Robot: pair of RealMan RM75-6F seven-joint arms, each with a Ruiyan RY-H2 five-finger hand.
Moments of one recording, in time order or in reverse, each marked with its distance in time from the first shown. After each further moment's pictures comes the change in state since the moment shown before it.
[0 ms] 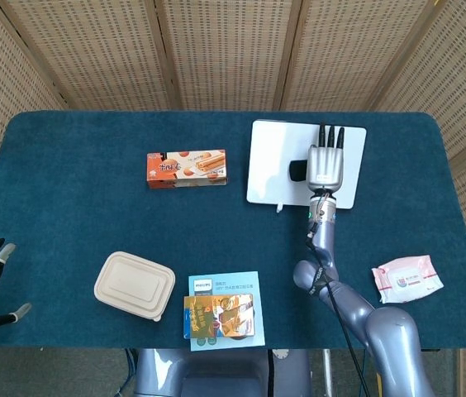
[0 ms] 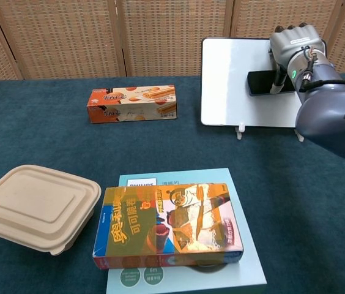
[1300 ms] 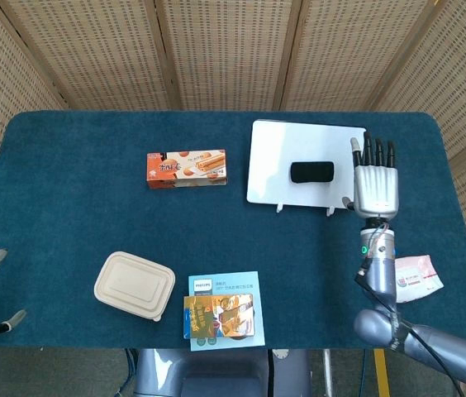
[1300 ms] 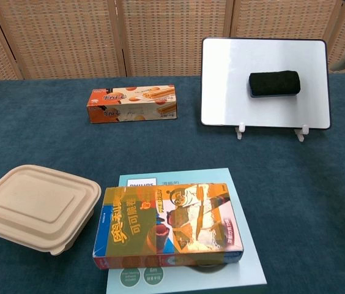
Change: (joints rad) left arm 0.051 0.027 0.029 -0.023 0.097 0.113 -0.021; right arm -0.412 0.583 -0.099 -1.091 -0.055 0.312 -0.052
